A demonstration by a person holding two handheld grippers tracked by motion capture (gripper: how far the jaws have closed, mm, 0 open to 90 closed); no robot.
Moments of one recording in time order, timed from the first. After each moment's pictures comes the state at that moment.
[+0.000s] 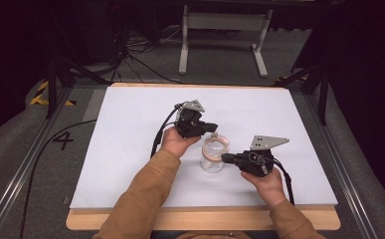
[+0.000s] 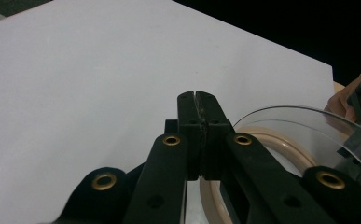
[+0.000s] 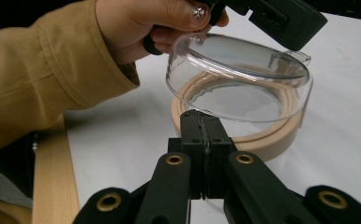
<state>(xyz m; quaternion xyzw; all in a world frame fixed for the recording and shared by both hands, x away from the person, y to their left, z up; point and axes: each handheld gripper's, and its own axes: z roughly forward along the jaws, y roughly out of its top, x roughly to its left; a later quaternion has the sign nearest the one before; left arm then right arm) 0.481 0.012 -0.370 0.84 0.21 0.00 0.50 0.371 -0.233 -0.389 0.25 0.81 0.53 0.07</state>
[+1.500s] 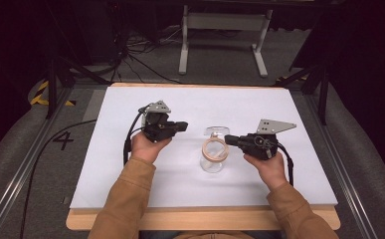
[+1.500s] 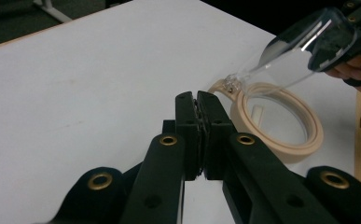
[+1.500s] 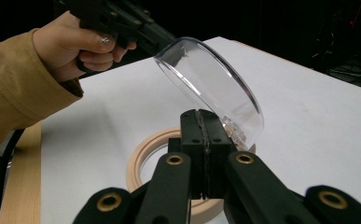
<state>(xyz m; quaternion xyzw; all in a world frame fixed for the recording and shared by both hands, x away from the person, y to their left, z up) 0.447 0.102 -0.355 0.81 0.29 0.05 0.50 0.402 -0.242 -0.361 0.23 0.79 0.56 0.11</state>
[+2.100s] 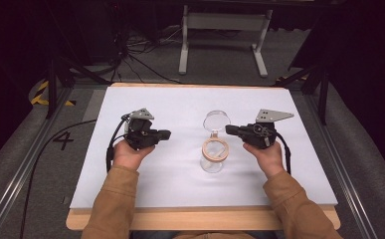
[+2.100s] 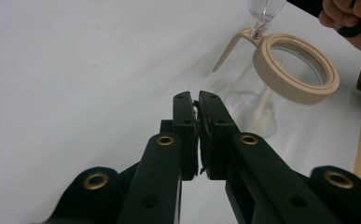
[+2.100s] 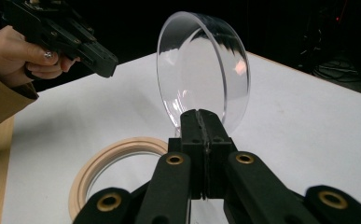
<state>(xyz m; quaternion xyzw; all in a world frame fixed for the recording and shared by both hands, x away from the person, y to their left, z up) 0.434 0.140 -0.366 0.82 0.33 0.04 0.47 0.436 -0.247 -0.365 0.25 0.79 0.55 0.11</state>
